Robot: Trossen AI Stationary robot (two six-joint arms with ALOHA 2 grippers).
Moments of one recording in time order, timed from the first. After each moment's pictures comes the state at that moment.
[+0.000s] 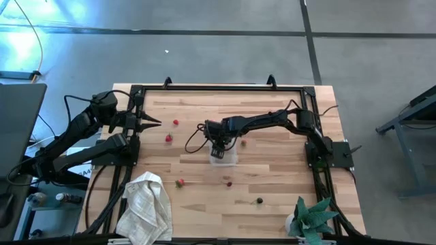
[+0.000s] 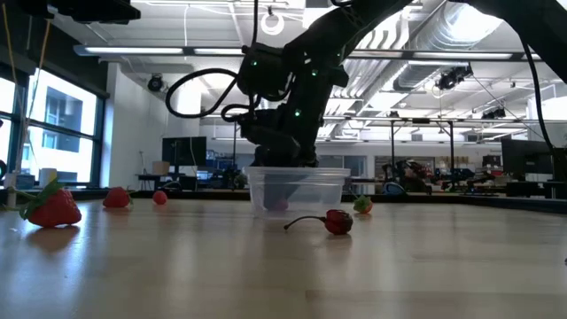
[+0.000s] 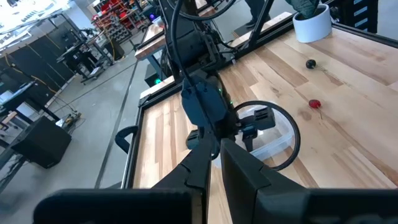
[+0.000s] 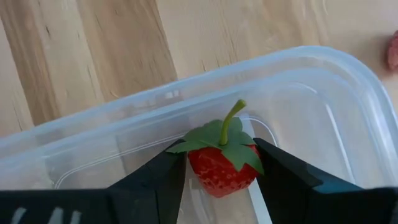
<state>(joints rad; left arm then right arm) 0.74 0.41 0.68 -0.61 0.58 0.70 -0.09 2.18 1.59 -0.62 0.01 0.17</state>
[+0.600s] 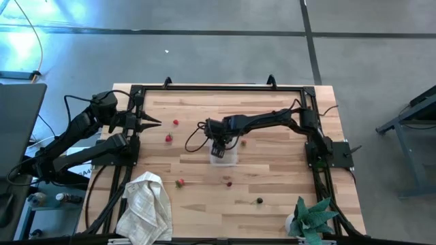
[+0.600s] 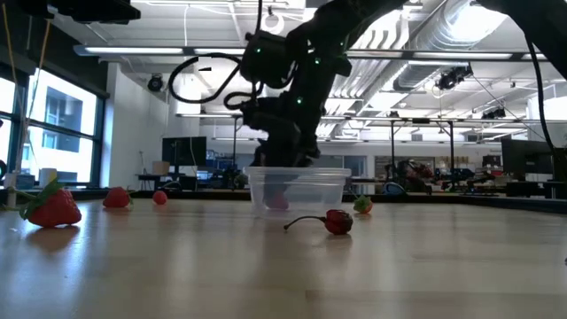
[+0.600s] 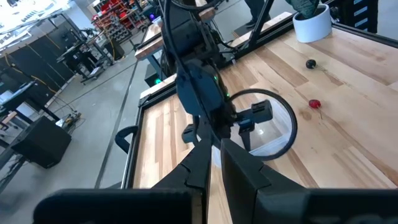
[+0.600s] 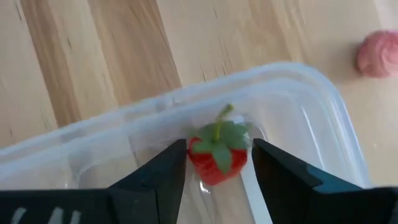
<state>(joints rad) 0.74 0.41 0.68 -0.61 0.58 0.70 -0.09 2.14 1.59 -0.64 0.02 0.19</state>
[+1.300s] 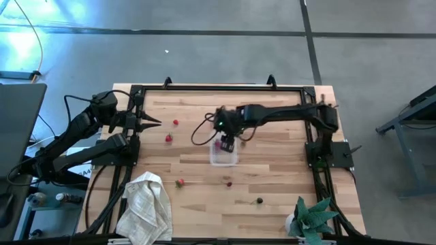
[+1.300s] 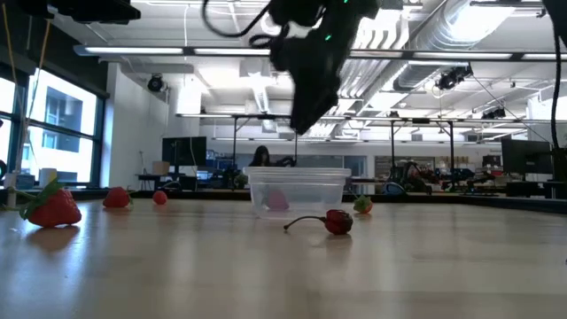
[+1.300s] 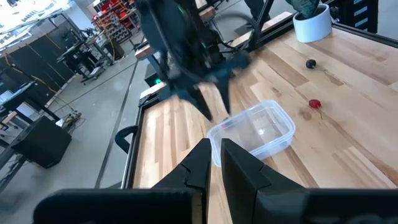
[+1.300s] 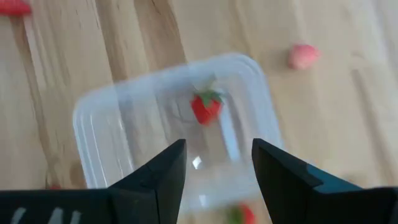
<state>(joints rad) 0.74 0.41 0.68 -0.61 0.58 0.70 -0.11 1.89 1.59 -0.85 0.01 0.13</state>
